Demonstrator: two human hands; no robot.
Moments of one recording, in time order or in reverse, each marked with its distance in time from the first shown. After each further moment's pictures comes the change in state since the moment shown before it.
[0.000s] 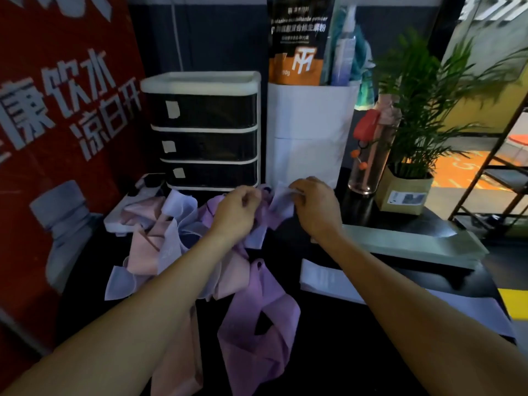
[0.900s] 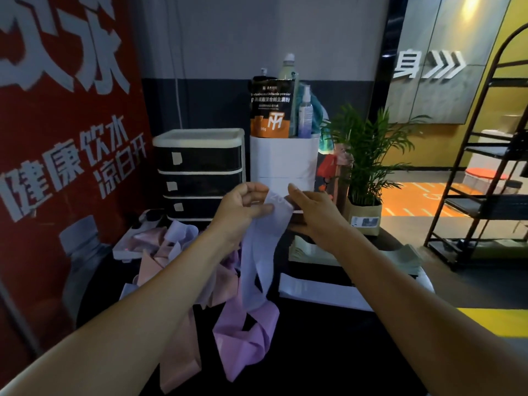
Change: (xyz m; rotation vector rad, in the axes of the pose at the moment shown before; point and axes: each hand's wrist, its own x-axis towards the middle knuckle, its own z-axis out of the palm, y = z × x) left_hand -0.043 0.085 -0.029 -0.630 -0.174 0.120; right_hand -0.031 -0.059 -0.113 0.986 -0.201 0.521
